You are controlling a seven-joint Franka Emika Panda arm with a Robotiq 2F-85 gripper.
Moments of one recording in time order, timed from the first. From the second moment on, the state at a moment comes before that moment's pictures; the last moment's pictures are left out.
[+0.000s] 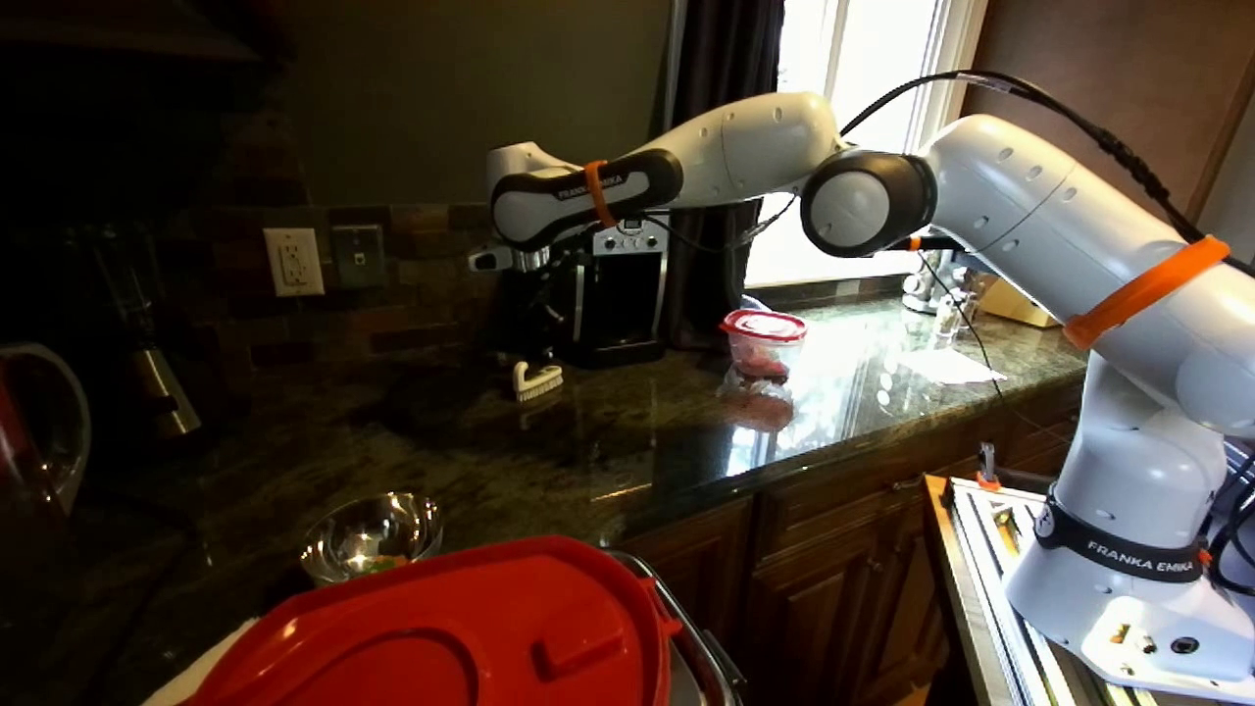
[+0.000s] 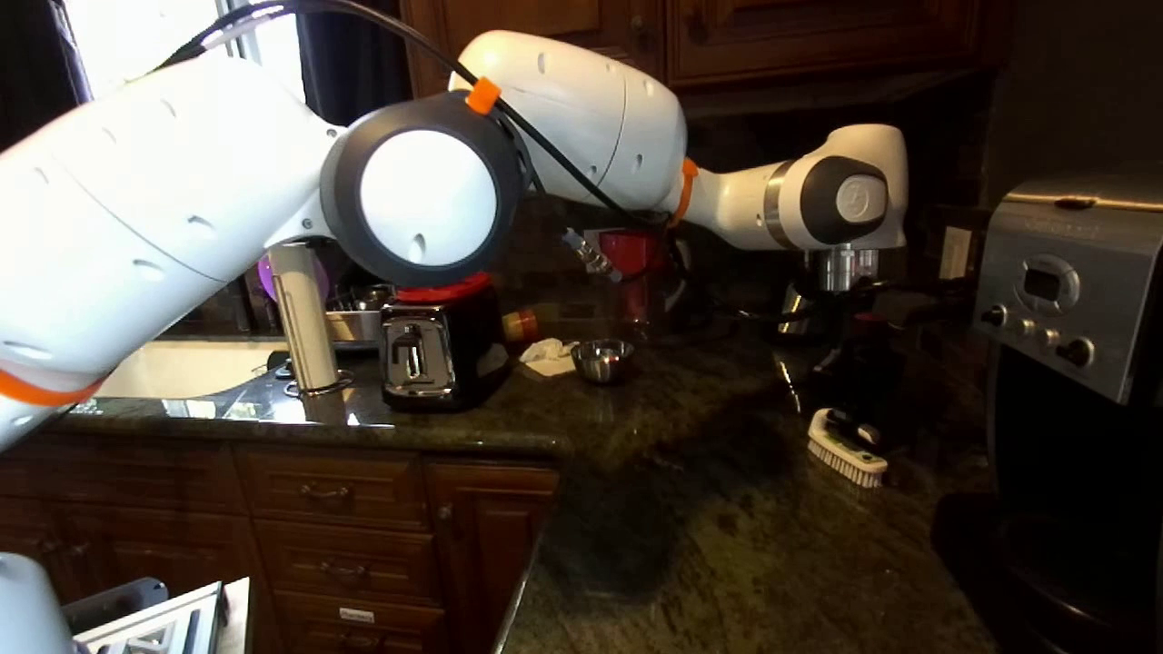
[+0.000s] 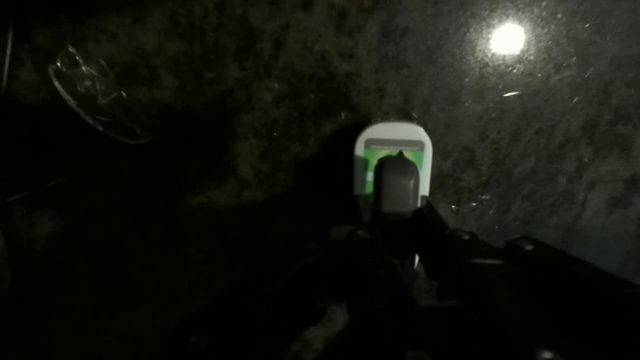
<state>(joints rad) -0.12 0.98 -0.02 -0.85 -0.11 1.81 -1.47</state>
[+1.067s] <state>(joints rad) -0.13 1.18 -0.08 -0.53 -0.11 1.87 -1.24</state>
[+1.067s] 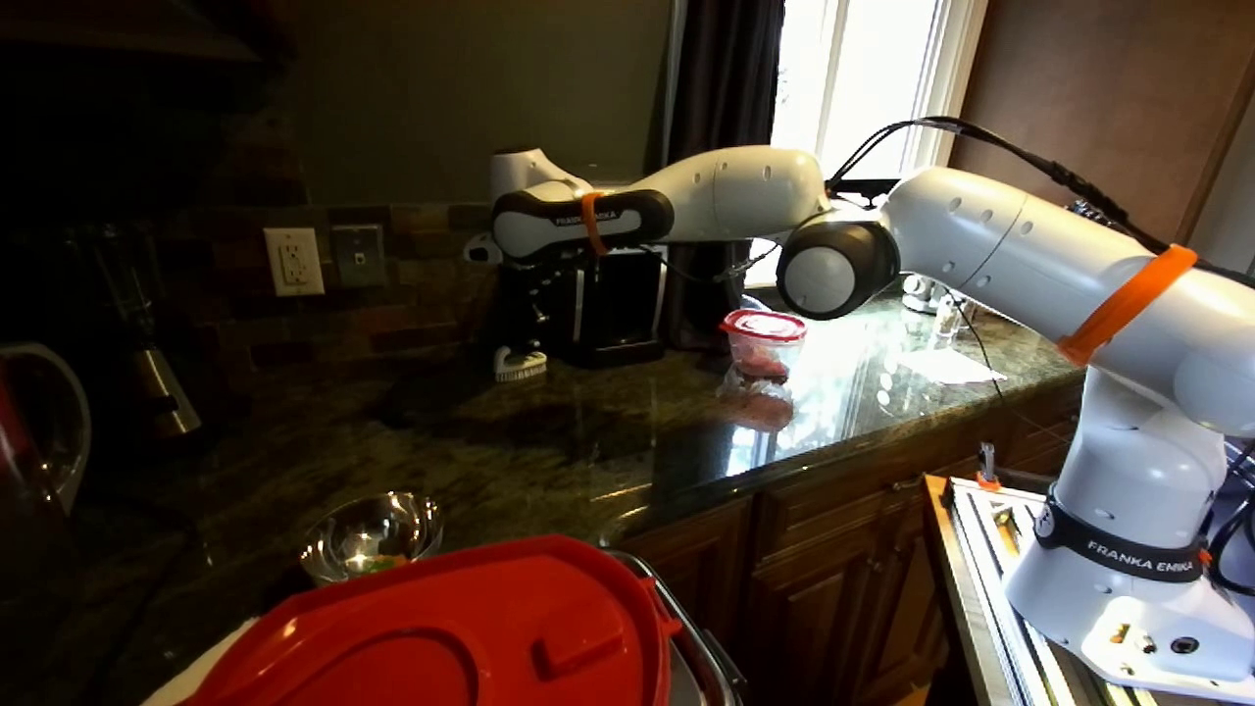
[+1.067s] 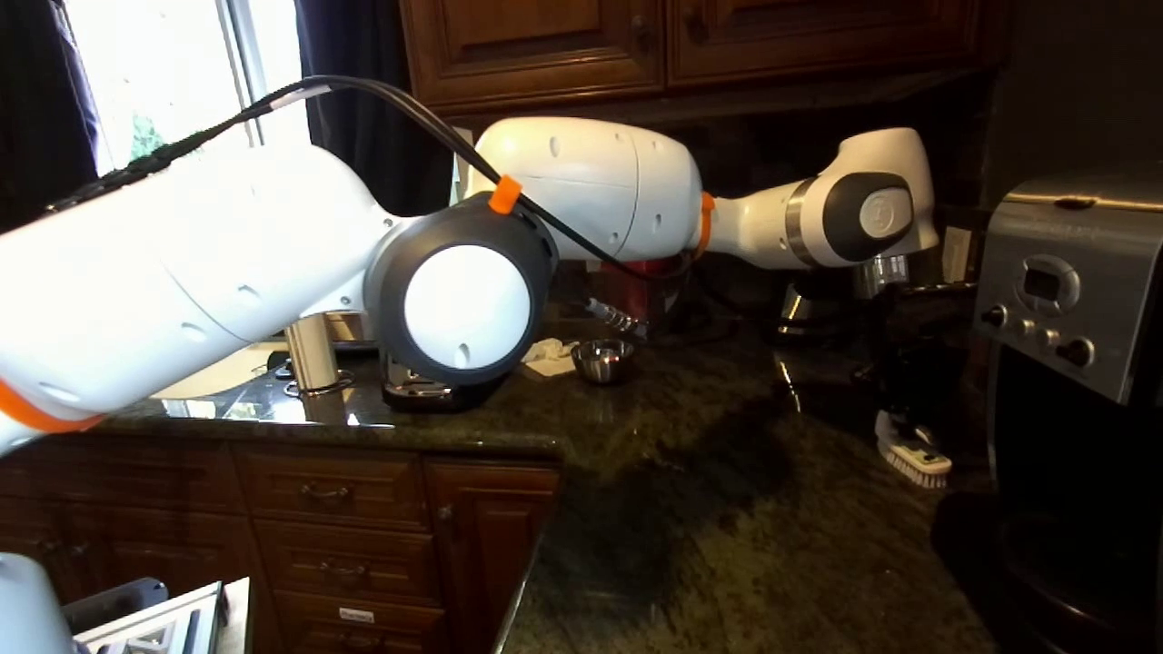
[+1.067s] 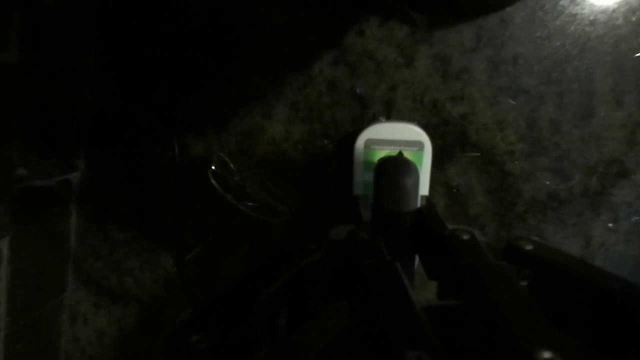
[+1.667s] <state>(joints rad) -0.12 1.19 -0.09 -0.52 -0.11 1.90 -1.23</state>
